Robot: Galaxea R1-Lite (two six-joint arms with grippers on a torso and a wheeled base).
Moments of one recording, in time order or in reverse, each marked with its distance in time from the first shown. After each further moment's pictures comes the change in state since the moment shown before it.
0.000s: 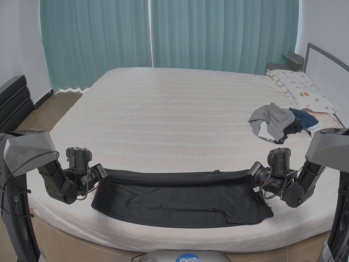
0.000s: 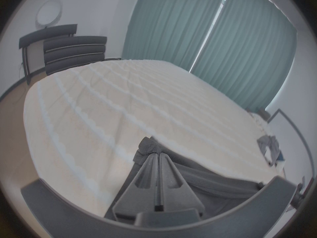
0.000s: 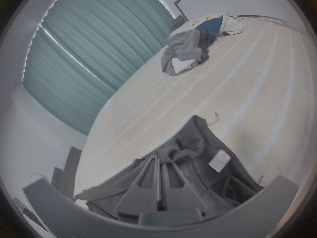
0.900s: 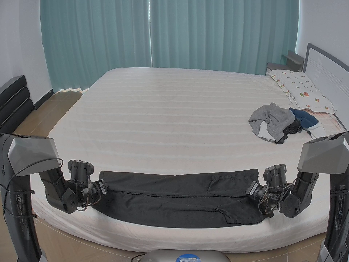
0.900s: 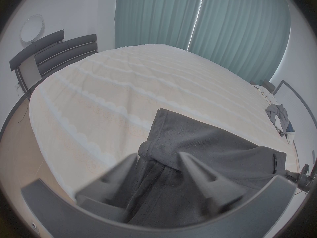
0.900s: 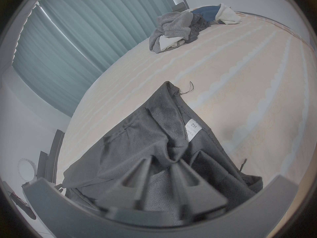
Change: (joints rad) left arm -0.013 0.033 0.085 -0.004 -0.009 0.093; right arm 0.005 0.095 0.061 -0.008 0.012 -0.057
